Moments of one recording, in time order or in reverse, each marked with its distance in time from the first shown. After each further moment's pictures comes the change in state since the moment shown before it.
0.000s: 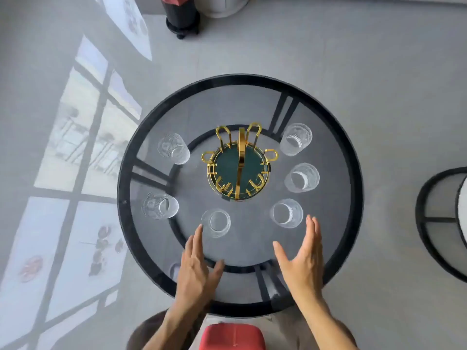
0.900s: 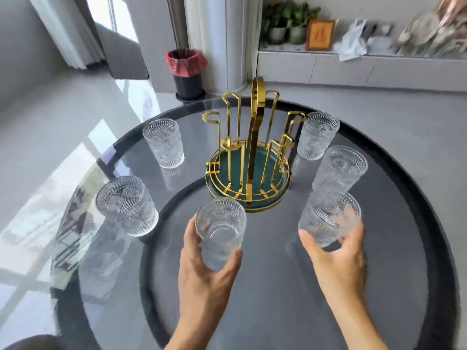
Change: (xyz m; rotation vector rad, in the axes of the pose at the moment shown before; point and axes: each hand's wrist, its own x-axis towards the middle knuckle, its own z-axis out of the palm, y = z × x) left_hand 0.096 -0.098 0.131 -0.467 0.500 0.306; right_hand 0.057 0.093 0.146 0.418 0.389 -0.038
